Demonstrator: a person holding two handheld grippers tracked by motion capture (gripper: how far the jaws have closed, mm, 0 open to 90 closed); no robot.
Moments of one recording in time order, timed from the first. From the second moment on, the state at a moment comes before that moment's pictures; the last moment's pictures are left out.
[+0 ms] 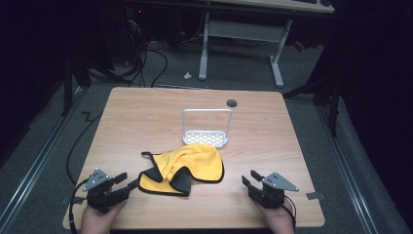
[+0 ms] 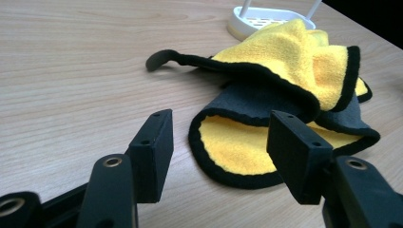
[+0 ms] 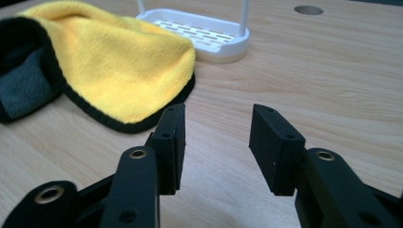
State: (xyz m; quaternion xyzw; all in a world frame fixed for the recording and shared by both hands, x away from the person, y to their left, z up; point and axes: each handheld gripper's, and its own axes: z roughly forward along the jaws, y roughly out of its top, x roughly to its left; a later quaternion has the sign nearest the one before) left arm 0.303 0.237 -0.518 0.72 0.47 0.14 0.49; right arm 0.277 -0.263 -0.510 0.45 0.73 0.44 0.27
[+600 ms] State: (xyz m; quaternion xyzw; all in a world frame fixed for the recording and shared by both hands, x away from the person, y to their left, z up) left arm 0.302 0.236 -0.516 0.72 0.47 0.14 0.49; right arm 0.274 -0.262 -0.511 0.46 0.73 0.43 0.28
